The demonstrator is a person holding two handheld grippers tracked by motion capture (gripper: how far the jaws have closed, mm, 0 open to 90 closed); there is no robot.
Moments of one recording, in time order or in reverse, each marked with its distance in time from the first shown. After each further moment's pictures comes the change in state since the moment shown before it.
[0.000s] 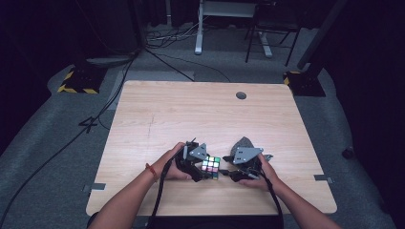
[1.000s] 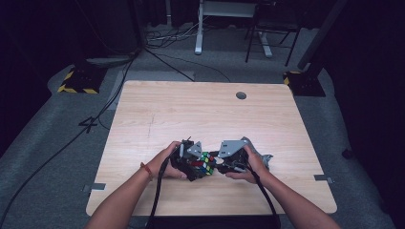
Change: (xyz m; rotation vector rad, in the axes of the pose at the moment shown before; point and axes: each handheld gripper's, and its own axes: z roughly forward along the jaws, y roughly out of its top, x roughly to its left) left arm 0.011 -0.013 -0.001 0.073 0.026 -0.061; right arm 0.004 0.056 0.014 0.009 0.015 -0.075
